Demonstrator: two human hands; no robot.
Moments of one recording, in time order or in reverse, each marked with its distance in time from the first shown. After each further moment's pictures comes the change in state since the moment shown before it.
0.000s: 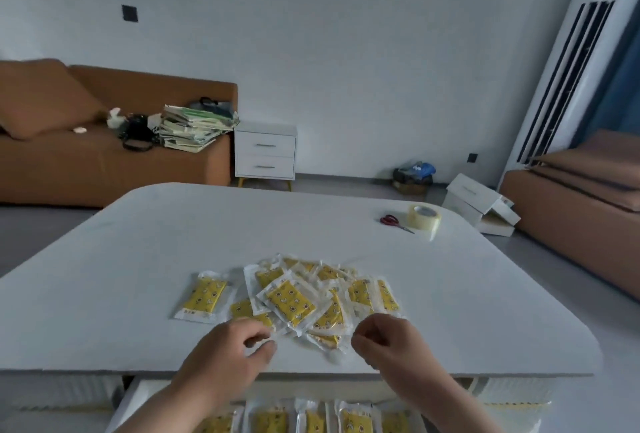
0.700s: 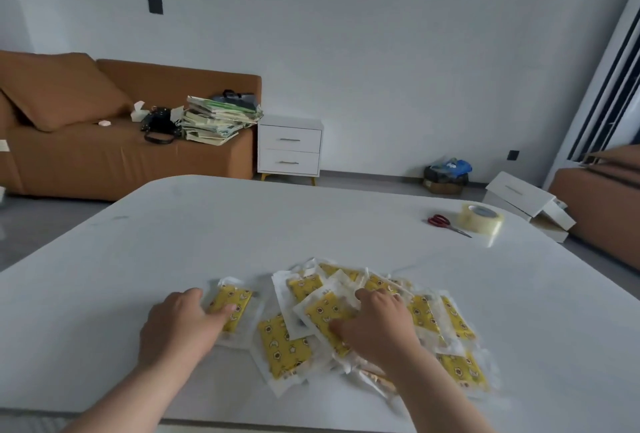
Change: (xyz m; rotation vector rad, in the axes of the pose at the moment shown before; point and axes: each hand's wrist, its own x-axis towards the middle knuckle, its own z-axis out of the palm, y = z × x) left_hand 0.106 -0.114 -0.032 0.314 0.348 -0.521; right_hand 0.149 -0.001 0.101 -0.619 0.012 0.104
